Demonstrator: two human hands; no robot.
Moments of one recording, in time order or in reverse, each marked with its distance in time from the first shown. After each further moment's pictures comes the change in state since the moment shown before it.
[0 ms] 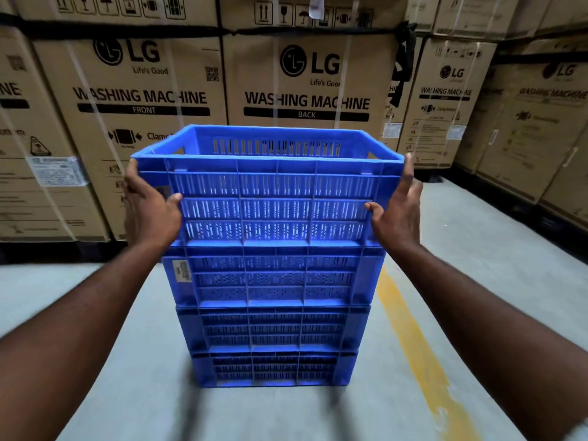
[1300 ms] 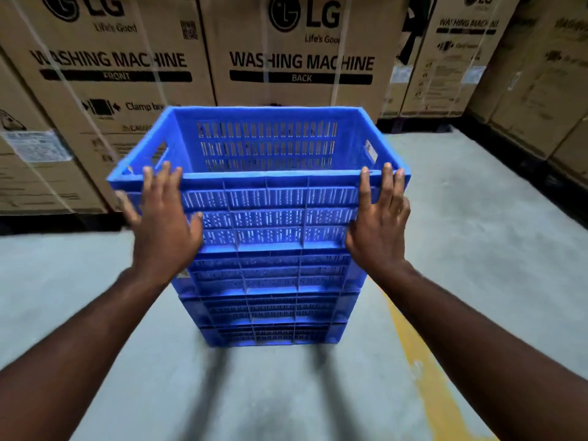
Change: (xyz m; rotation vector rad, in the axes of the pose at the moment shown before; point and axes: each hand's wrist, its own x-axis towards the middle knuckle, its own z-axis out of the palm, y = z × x) left_hand -0.009 0.060 -0.018 0.352 -0.298 0.347; right_hand 0.000 -0.034 -0.016 -0.559 -0.277 -0.181
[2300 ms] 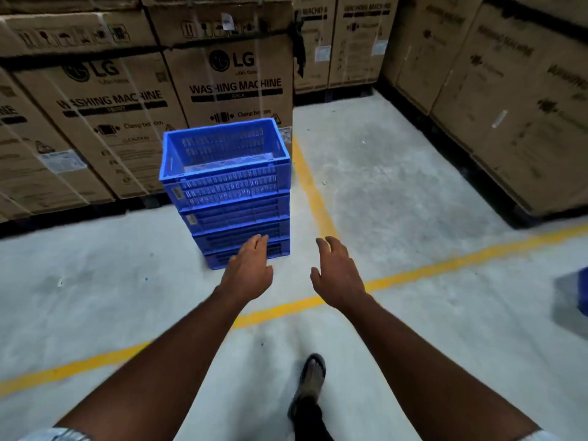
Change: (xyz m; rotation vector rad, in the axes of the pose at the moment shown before) left_hand -0.229 0.247 -0.425 -0.095 -0.886 0.155; right_hand -0.285 0.009 -0.502 0.294 -0.535 0.173
